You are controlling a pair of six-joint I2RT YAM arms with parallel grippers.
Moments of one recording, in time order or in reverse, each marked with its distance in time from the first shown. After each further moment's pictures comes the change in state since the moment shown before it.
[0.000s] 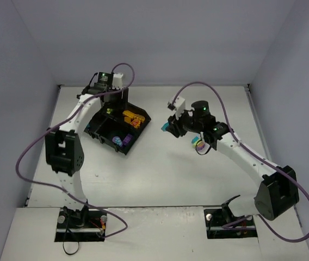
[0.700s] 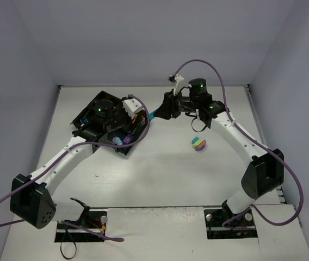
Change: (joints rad) left arm -0.235 -0.677 -0.734 0.605 0.192 0.411; right arm -0.077 0.247 0.410 -0.085 -0.291 0.476
